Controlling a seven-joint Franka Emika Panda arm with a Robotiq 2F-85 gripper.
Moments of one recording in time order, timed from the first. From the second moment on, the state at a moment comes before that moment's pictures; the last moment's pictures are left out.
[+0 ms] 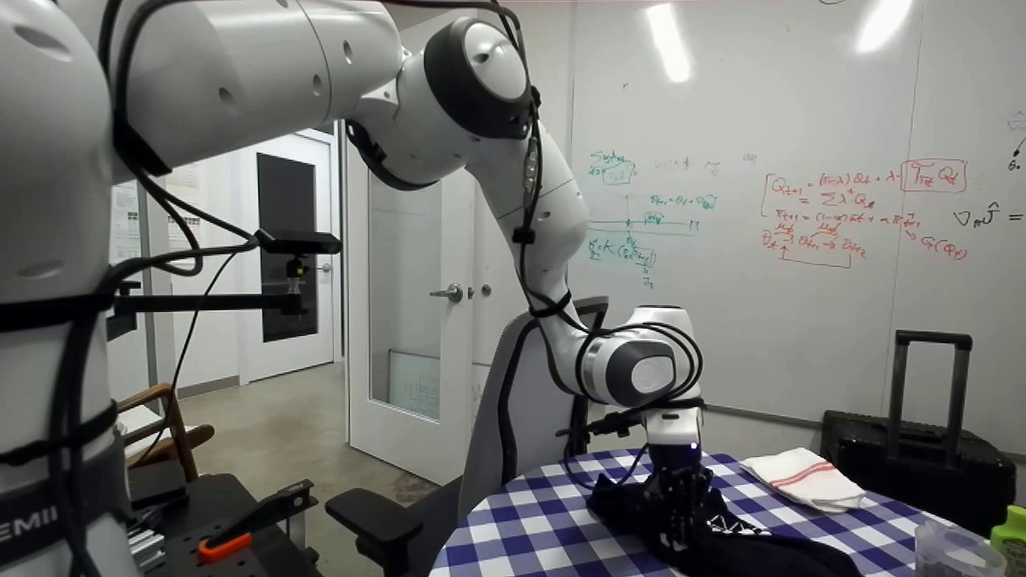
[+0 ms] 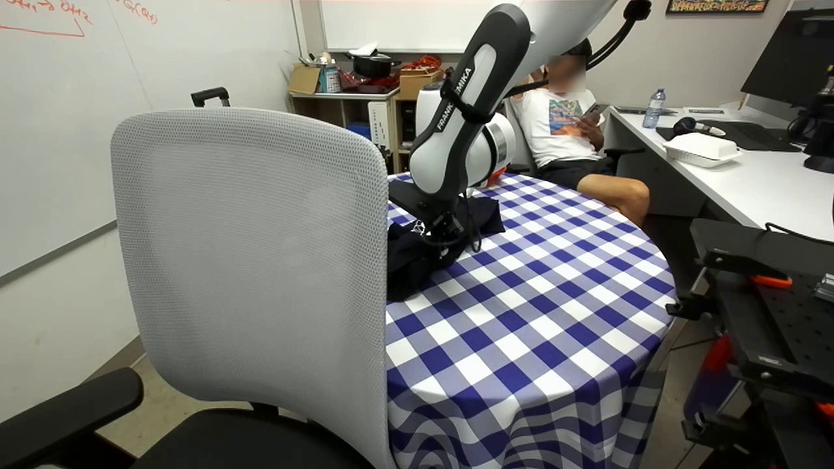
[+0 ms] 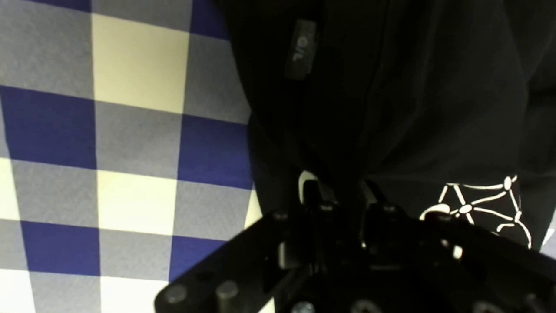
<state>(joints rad) 0.06 1.09 -0.31 -1.61 0.30 2.74 1.59</state>
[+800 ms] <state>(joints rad) 0.06 1.10 -0.31 -1.59 0.30 2.76 1.63</state>
